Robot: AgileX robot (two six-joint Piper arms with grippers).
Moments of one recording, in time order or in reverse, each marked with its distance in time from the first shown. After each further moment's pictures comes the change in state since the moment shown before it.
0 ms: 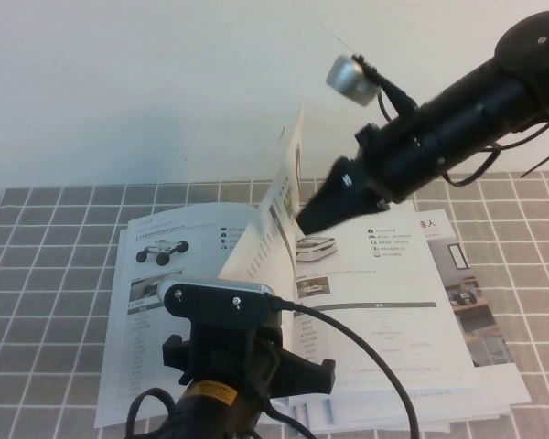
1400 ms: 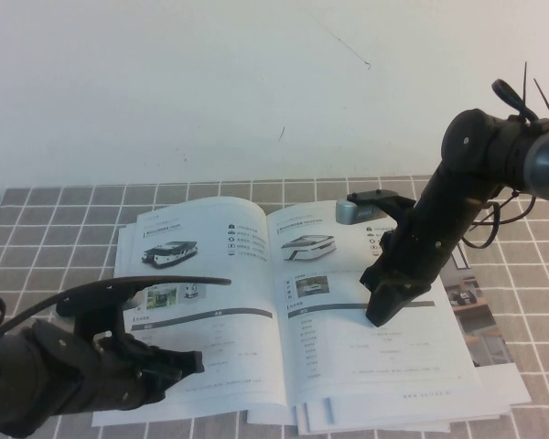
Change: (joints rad) right arm 0.000 0.242 -0.002 -0.502 -0.038 0.196; left arm 0.672 0.085 -0.002 -0.041 0.788 0.143
